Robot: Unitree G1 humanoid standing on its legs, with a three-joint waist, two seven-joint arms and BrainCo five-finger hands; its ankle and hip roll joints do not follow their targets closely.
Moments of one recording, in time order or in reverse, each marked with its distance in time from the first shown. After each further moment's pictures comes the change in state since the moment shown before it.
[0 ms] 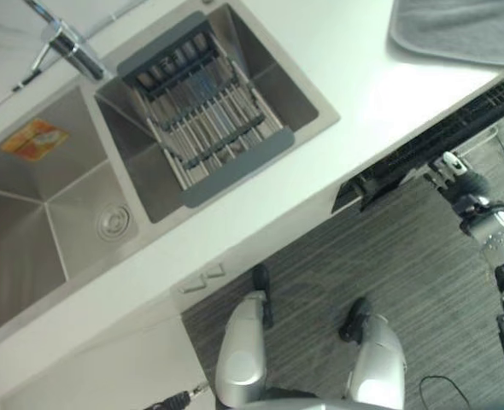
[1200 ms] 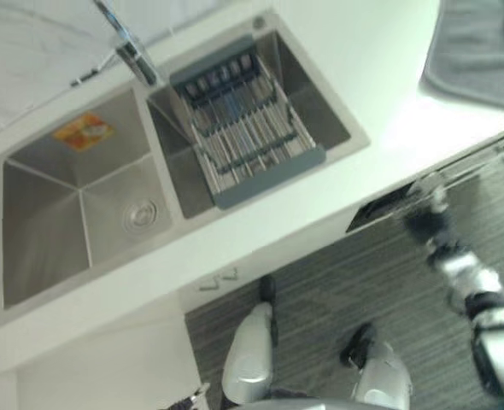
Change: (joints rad) left arm 0.011 -0.053 0.108 -0.001 -0.128 0.042 -0.070; right arm 0.329 0.308 -0.058 0.029 0.331 0.166 0.211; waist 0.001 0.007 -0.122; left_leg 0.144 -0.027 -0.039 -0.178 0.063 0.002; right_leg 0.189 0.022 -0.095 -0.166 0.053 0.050
